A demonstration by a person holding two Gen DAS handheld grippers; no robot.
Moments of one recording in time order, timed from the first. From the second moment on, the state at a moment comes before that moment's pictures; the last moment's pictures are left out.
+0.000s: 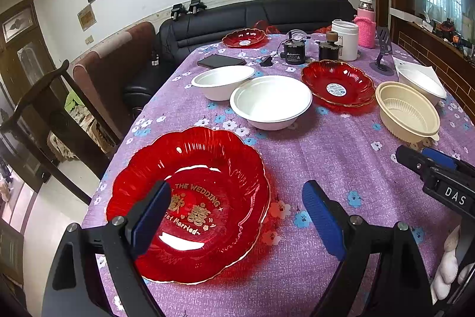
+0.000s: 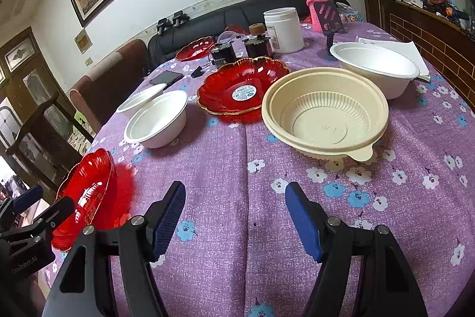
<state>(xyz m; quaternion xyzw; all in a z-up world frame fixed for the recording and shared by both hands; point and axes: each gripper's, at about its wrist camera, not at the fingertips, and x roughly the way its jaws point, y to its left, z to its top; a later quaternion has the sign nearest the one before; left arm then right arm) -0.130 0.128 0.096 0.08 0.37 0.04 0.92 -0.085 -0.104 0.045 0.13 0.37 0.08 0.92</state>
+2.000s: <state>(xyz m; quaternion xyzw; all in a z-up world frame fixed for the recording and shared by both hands) 0.120 0.164 0.092 -0.11 0.51 -0.09 0.85 0.128 -0.103 0.090 0.08 0.49 0.06 0.87</state>
